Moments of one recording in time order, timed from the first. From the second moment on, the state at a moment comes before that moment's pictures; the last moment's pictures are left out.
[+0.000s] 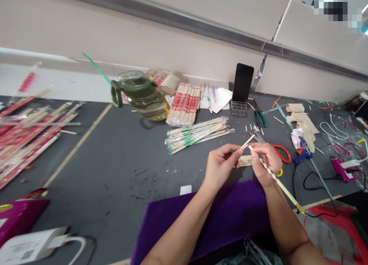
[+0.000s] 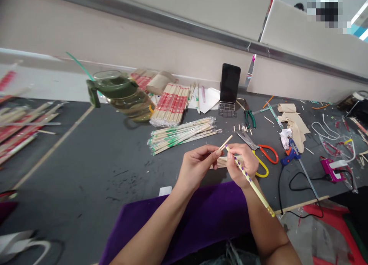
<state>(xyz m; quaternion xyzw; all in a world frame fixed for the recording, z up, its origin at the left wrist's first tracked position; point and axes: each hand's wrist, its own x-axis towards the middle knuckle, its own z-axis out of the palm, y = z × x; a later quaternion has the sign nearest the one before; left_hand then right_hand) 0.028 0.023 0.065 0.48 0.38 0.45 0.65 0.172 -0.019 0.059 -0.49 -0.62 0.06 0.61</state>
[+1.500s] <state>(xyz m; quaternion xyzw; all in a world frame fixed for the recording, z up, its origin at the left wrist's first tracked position) 0.028 0.022 0.071 0.47 0.38 0.45 0.66 0.171 -0.023 0.070 -0.50 -0.62 0.09 0.60</state>
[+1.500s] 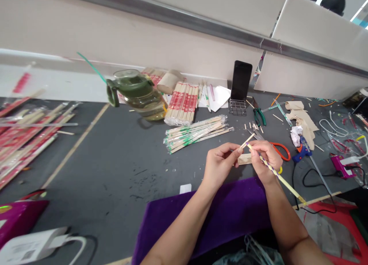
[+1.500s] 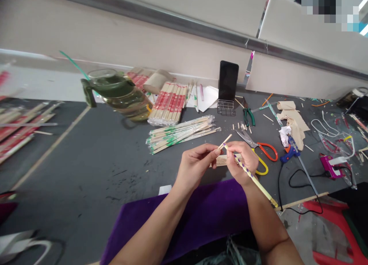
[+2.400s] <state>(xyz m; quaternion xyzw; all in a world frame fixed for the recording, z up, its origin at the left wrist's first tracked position) 0.006 0.062 0.034 0.76 0.53 0.29 0.25 0.214 0.013 0.019 -0.60 -0.57 0.10 0.55</state>
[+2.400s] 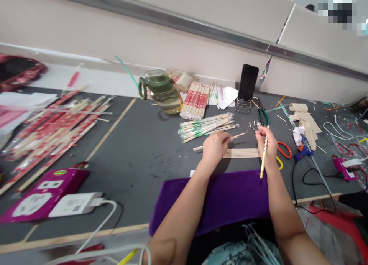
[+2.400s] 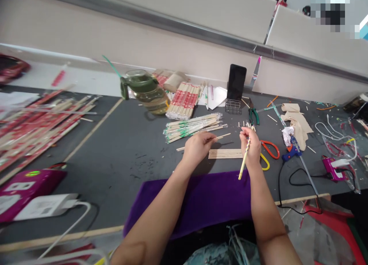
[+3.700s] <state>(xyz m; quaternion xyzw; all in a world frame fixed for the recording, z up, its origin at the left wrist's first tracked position) 0.009 0.086 -0.003 0.82 0.46 0.22 0.26 0.213 0.022 0.010 -0.65 -0.68 0.11 0.32</state>
